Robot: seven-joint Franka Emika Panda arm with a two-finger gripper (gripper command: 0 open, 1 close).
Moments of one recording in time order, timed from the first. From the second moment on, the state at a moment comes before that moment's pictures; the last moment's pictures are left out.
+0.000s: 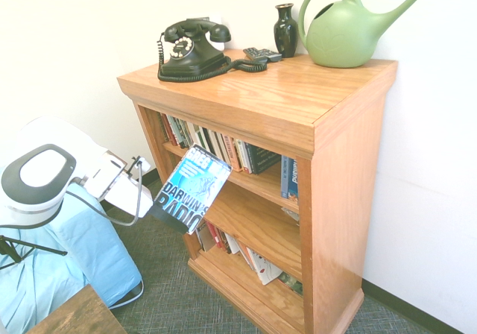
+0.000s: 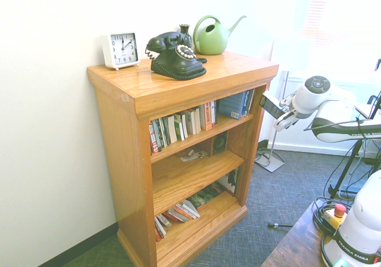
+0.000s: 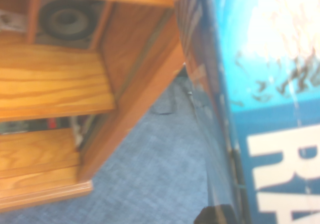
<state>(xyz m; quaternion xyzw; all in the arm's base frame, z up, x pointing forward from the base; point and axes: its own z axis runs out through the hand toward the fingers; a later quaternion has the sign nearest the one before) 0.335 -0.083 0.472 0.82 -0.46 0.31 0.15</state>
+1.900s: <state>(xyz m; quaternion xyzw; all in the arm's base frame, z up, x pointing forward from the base) 0.504 -0.178 0.434 0.88 -0.41 0.23 -0.05</state>
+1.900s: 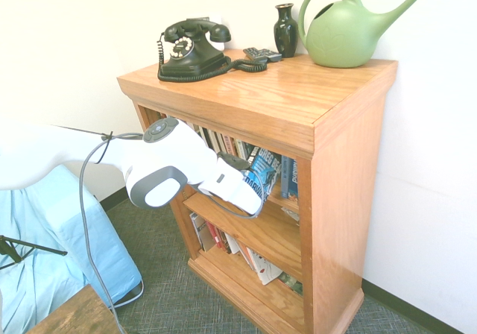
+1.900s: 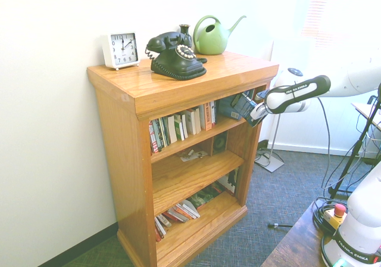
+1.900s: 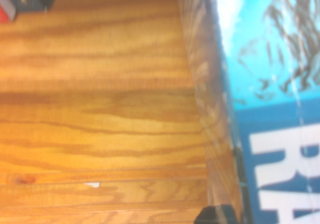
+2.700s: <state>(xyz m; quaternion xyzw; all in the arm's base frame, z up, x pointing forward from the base) 0.563 -0.181 0.415 0.89 -0.39 0.22 -0.03</state>
